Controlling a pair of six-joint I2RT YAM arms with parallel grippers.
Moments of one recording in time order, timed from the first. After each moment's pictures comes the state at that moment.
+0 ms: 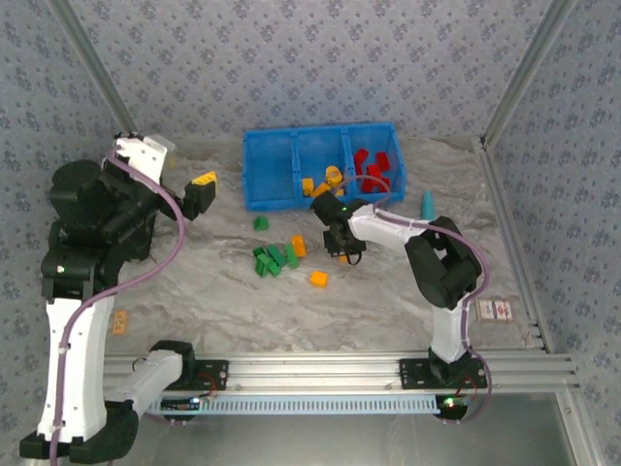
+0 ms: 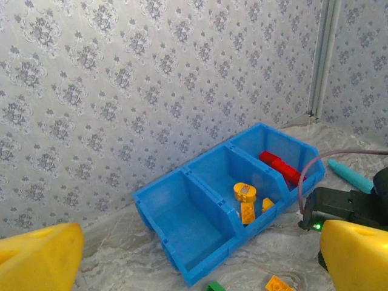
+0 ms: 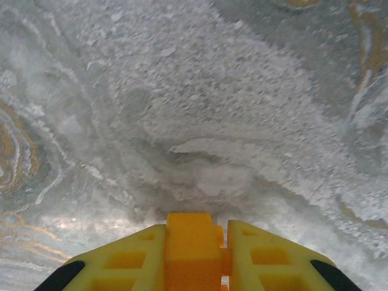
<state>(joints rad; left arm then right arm) -0.12 0.95 1.51 -0.73 0.42 0.19 0.67 1.93 1.34 -0.77 0.19 0.53</state>
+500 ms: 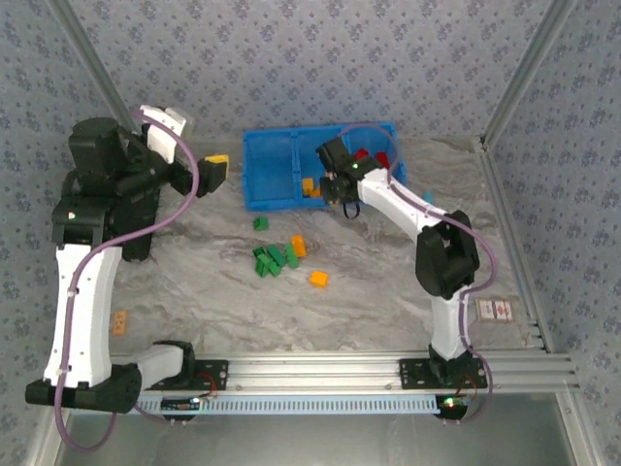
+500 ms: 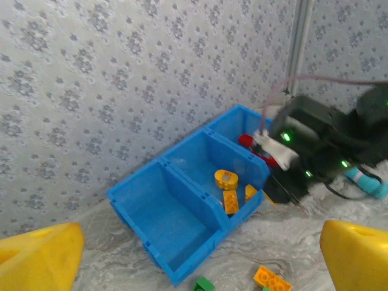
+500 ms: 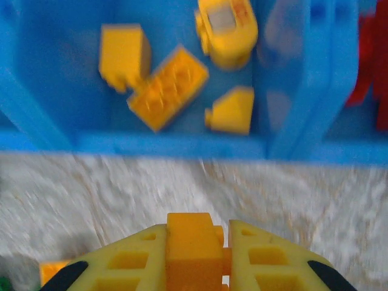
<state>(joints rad) -0.12 1.16 1.67 -0.82 0.52 0.25 0.56 2.02 1.81 -0.80 0.18 0.40</state>
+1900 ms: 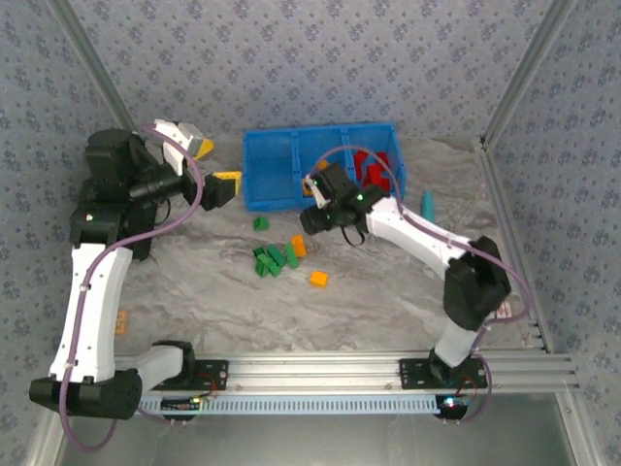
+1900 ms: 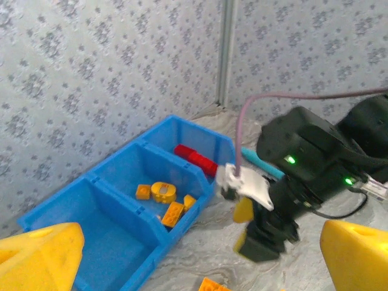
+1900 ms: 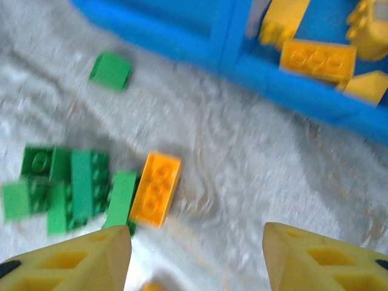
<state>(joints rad) -0.11 1.12 1.47 -0.65 0.80 0.19 0.72 1.68 1.40 -0.65 0.02 0.17</state>
